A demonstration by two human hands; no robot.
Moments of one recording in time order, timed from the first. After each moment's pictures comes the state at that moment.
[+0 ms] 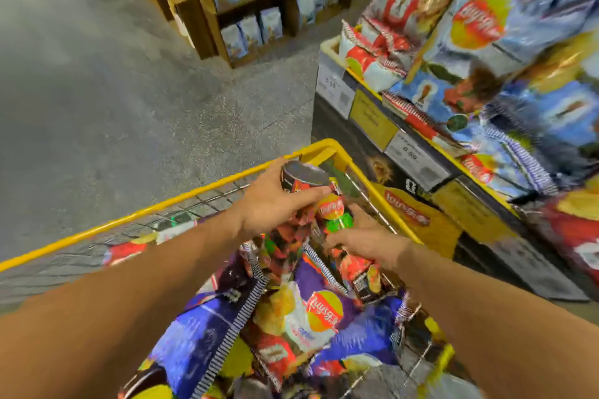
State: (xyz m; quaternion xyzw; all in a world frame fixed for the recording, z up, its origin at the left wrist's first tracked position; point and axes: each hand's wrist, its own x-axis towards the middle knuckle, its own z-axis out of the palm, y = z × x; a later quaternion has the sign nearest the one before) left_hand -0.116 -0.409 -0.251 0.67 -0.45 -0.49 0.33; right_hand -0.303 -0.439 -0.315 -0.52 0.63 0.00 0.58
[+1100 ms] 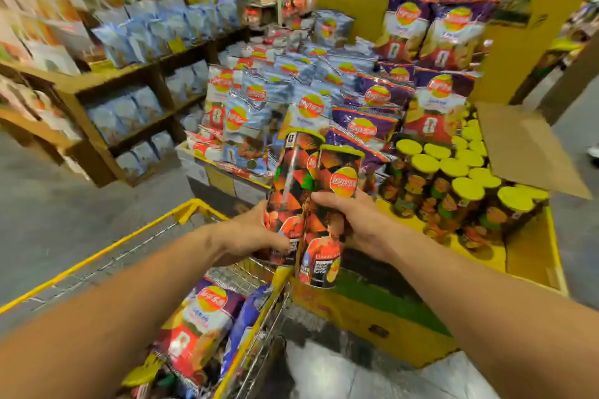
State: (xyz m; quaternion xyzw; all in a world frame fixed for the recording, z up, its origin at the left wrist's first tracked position) left_hand -0.331 -0.313 -0.097 0.49 -0.58 -0.63 0.17; right_hand -0.538 -0.299 -0.096 -0.40 0.53 -0.44 0.60
